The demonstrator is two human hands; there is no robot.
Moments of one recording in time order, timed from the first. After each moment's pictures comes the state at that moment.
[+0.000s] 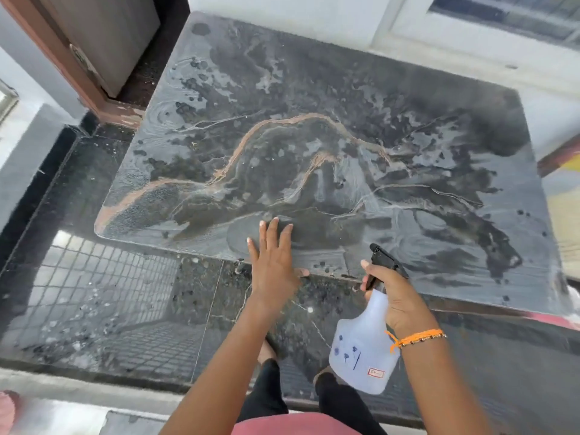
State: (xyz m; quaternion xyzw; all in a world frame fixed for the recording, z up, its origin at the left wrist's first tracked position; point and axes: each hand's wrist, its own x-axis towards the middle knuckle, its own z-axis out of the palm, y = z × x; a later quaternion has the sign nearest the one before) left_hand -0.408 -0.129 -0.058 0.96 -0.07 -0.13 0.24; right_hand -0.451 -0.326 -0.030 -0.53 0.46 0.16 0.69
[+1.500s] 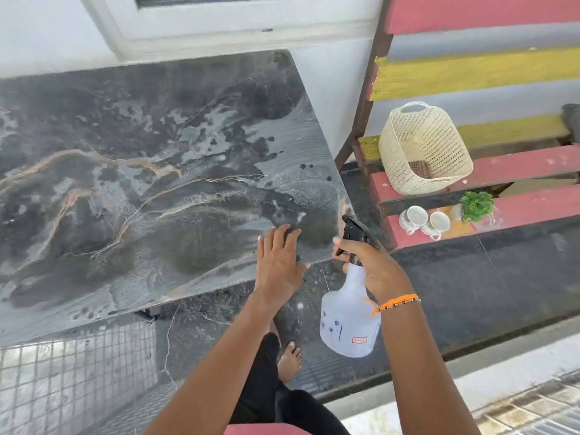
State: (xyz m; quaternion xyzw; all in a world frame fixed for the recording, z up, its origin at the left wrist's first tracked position) left_hand -0.484 -0.516 -0.059 0.93 -0.29 -0.15 0.19; right_hand -0.554 -0.666 -0.006 -0.53 0.45 0.04 0.71
